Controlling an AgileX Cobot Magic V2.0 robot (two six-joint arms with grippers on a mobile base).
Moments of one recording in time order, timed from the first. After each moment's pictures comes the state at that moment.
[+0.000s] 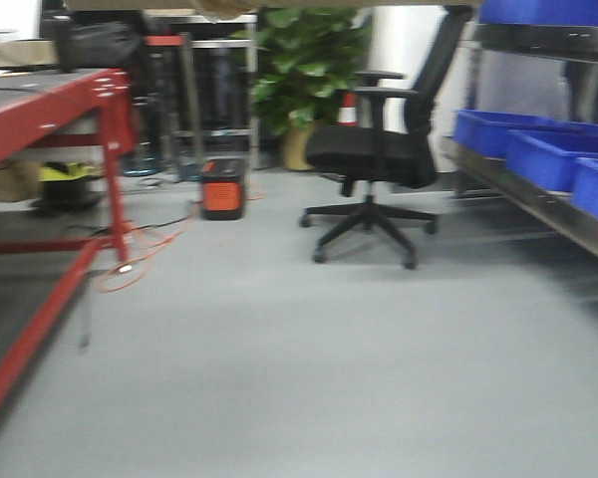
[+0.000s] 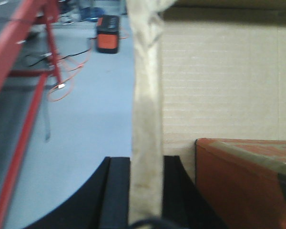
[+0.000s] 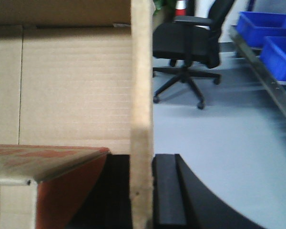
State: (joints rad) left arm -0.47 1.53 -2.00 0.55 1.05 -0.58; right arm 0.40 1.50 -1.95 -0.41 0.96 0.46
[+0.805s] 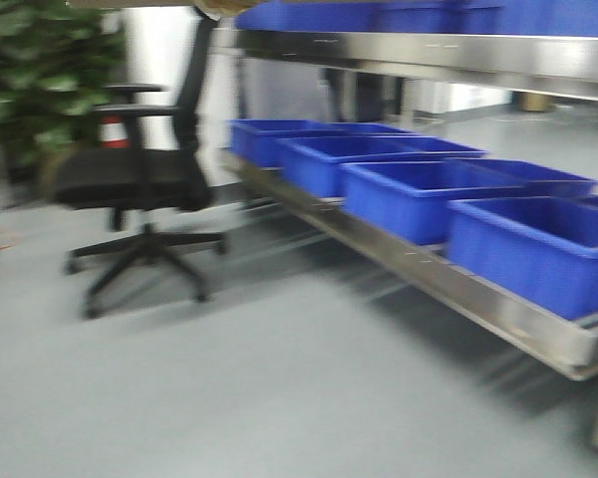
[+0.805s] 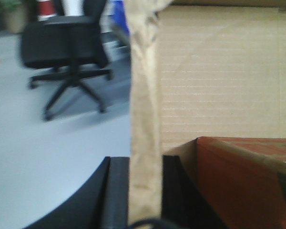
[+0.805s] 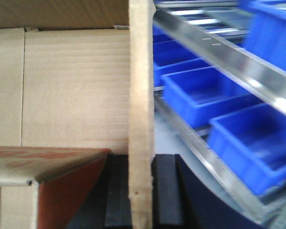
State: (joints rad) left arm -0.47 1.53 -2.00 0.56 1.05 -0.58; right arm 0.40 1.50 -1.95 -0.41 0.94 0.46
